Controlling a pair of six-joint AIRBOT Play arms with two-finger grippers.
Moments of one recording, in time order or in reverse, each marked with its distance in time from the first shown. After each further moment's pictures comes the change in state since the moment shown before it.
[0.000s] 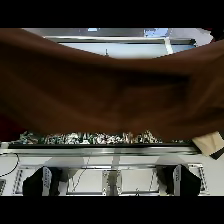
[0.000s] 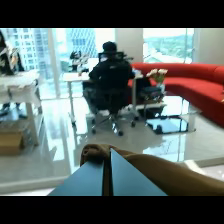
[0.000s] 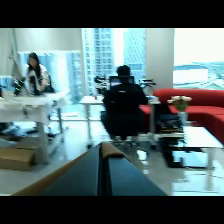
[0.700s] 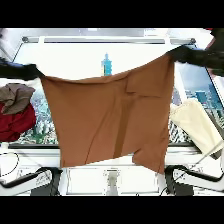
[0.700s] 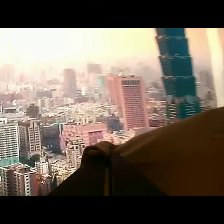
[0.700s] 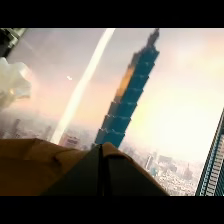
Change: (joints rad) left arm -0.489 -0.701 -0.187 0.595 -0.138 -0.257; right arm 0.583 -0.853 0.014 -0.172 0.119 0.043
